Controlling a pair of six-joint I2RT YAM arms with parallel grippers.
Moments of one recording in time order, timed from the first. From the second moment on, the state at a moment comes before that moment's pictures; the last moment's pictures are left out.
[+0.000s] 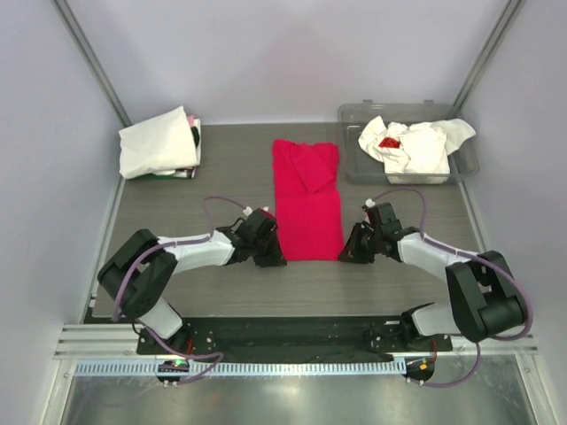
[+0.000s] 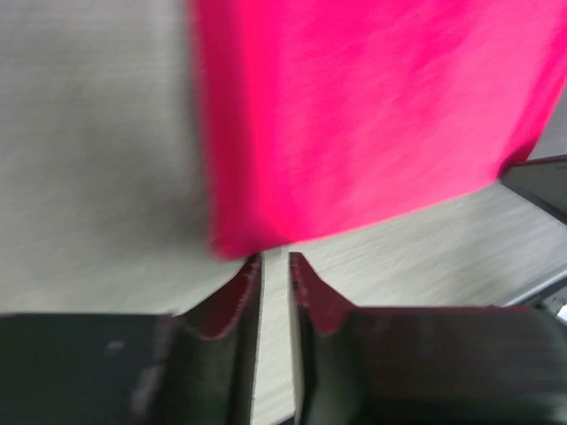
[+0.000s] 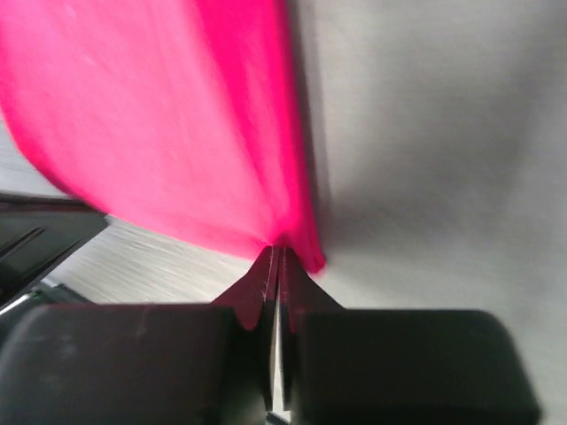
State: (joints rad) left arm -0.77 1.63 0.79 -0.11 0.09 -0.91; right arm 0.32 1.40 0.55 -0.16 -0.35 0.66
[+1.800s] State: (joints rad) left arm -0.79 1.51 0.65 0.00 -0.05 -1.08; right arm 0.31 1.40 0.56 -0.19 -0.37 0.62
